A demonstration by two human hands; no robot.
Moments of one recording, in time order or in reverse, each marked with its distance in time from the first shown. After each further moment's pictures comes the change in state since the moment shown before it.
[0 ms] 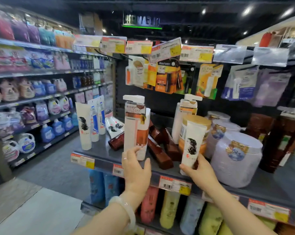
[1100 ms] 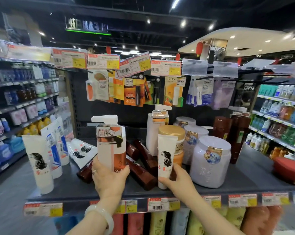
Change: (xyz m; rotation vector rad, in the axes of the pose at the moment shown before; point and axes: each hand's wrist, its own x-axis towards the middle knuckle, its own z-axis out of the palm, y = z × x) left_hand 0.078 -0.016 0.015 0.009 -0.072 -0.218; right_hand -0.003 -0.021 0.020 0.064 0.086 0.051
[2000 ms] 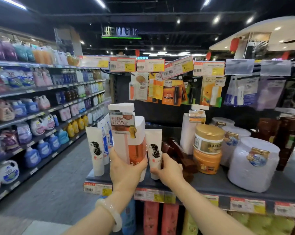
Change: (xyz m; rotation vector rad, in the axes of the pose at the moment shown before) left_hand 0.006 0.002 -0.090 -0.158 -0.014 0.100; right_hand 0.012 -0.072 0.114 -0.397 -0.103 -0.058
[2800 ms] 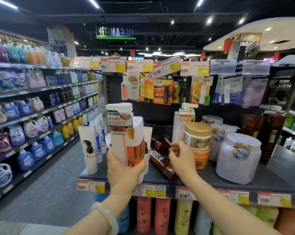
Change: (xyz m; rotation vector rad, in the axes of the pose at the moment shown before) left_hand -0.031 0.017 0.003 -0.047 -0.039 0.010; right_hand -0.012 0.028 -0.053 0.316 0.346 -0.112
